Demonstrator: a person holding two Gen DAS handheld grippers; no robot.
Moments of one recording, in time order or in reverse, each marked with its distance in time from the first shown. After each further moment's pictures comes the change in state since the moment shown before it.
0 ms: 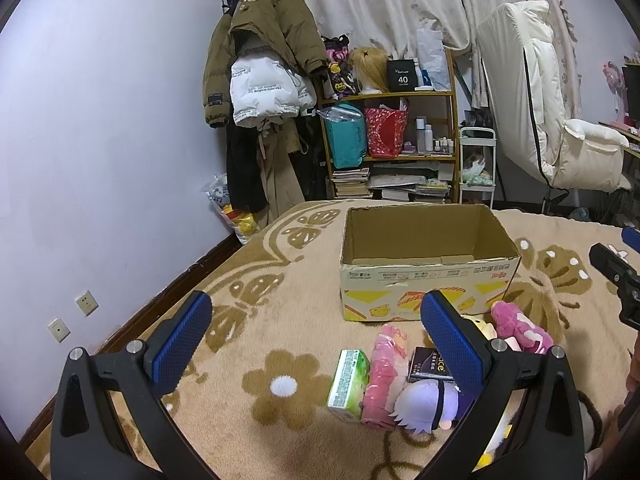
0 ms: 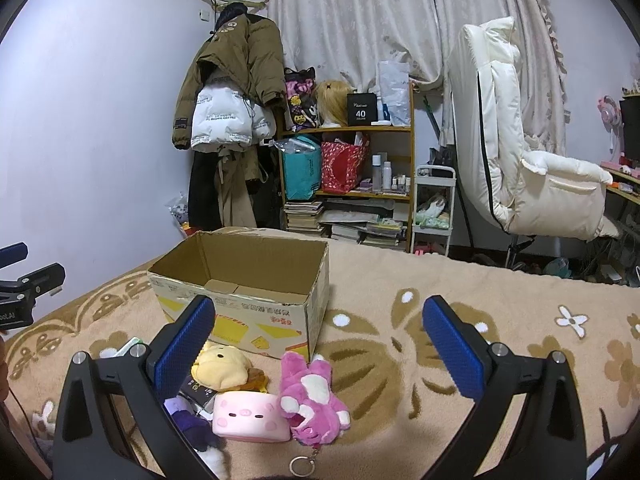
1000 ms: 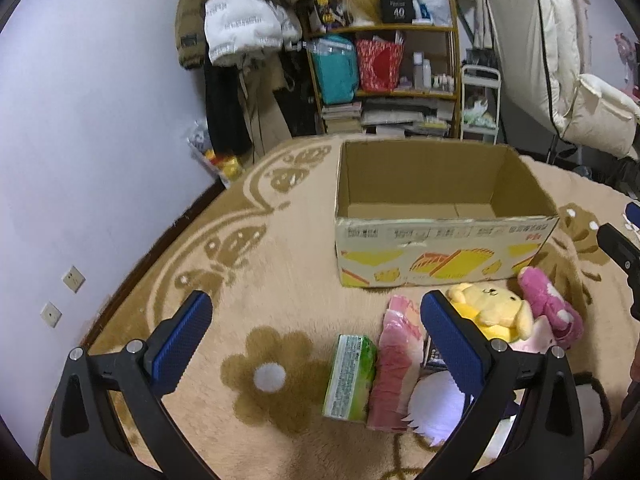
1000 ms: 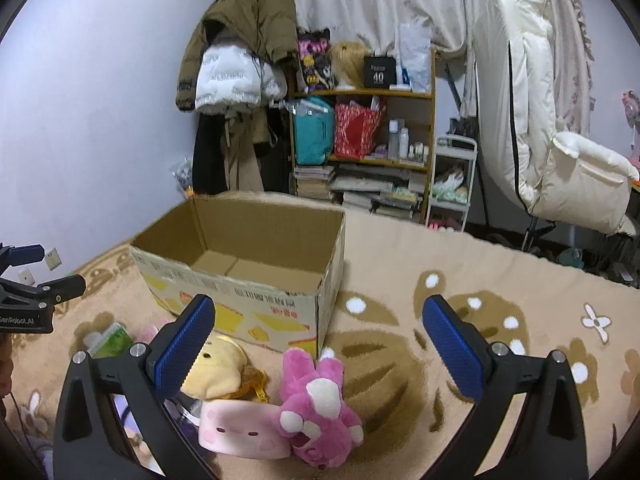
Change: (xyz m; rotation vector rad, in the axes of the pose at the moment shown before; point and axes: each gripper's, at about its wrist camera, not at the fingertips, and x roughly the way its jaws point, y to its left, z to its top) left arm 0.097 -0.008 -0.003 0.029 0.256 -0.034; right arm 0.074 0.008 -0.005 -0.041 0.159 0.039
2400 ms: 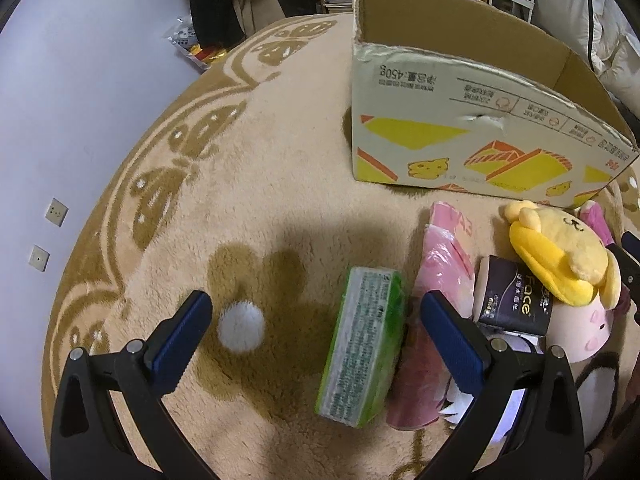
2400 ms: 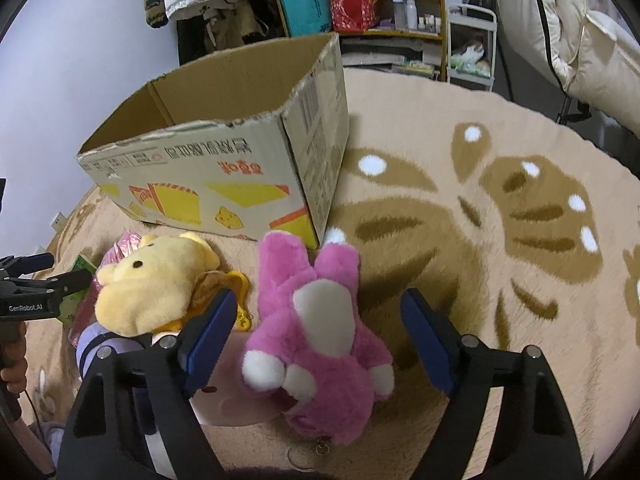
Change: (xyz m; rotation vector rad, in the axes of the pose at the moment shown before) left arm 0.095 0.000 -0.032 -0.025 0.395 -0.010; right arm 0.088 -0.024 -0.057 0.125 0.419 0.099
